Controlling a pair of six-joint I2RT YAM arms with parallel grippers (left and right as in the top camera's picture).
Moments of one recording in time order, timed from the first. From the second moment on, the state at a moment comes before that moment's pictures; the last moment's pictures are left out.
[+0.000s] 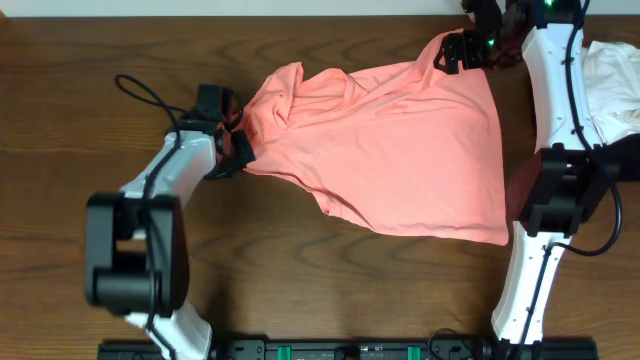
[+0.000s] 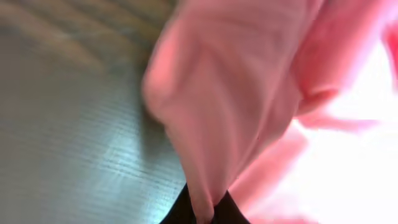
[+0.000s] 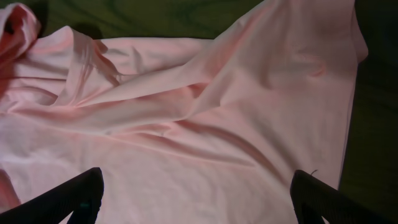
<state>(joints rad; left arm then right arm) -0.08 1.81 1.15 -0.61 0.01 -0.45 -0.03 2.35 2.37 -1.22 -0.34 -0.16</state>
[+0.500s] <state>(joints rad) -0.08 1.66 1.15 -0.93 -0.04 -0.46 -0.03 2.35 2.37 -1.27 -0.34 -0.16</state>
